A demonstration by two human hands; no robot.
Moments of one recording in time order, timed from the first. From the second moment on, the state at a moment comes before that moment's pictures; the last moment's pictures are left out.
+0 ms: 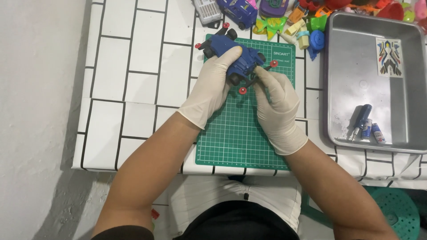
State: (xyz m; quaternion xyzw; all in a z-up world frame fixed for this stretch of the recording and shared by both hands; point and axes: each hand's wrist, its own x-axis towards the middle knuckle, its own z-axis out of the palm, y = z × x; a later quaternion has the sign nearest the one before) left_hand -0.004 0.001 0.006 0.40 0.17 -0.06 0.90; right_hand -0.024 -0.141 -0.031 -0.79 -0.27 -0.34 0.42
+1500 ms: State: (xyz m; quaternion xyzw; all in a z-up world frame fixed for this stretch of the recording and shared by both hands) left_hand -0.005 0.007 0.010 0.38 0.18 -0.12 0.90; right_hand -0.005 -0.134 0.009 -0.74 -0.33 -0.48 0.33
